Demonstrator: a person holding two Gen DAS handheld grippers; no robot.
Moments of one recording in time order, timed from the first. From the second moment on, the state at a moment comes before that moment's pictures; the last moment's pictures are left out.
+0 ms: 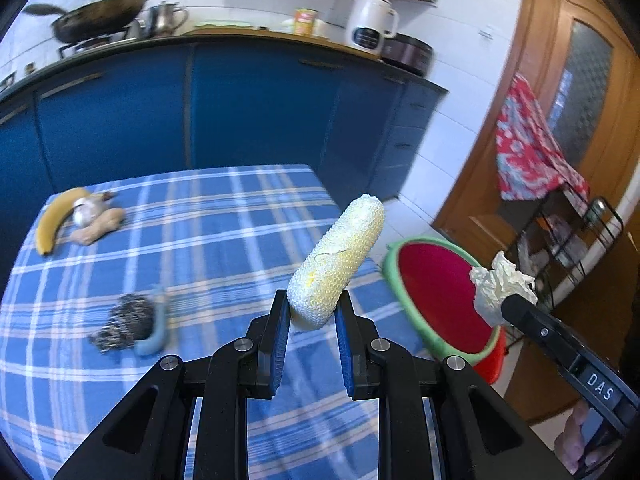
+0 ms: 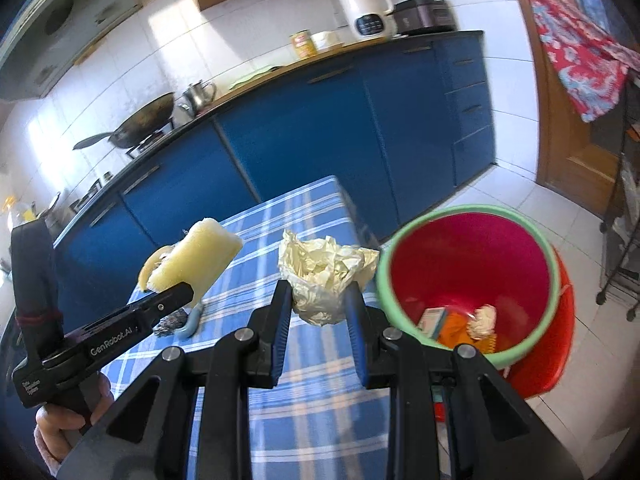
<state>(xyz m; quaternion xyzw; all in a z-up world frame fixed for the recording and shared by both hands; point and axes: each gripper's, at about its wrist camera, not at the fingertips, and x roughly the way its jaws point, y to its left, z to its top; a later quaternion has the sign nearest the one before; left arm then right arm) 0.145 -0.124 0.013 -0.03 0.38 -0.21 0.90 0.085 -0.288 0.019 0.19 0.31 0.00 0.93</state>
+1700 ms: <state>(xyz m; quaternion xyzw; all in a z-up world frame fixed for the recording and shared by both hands) 0.173 -0.260 -0.038 0.04 0.42 -0.29 0.86 0.078 -0.408 -0.065 0.29 0.34 -0.10 0.89</state>
